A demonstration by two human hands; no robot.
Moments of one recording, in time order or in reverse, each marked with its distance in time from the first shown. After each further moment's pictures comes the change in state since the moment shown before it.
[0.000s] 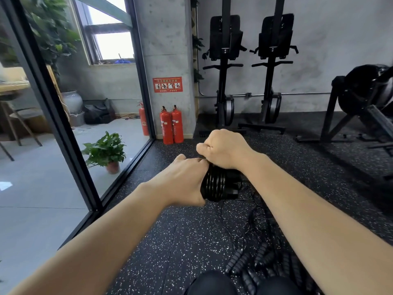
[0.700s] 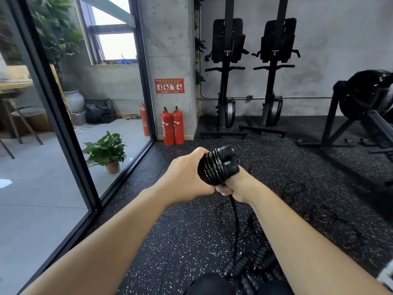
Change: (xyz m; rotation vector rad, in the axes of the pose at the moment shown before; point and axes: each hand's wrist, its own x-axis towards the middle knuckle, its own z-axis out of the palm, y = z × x) left_hand 0.000 -0.001 0.007 -0.577 0.196 -0.256; right_hand -0.036 0.022 0.053 1.167 -0.215 0.496
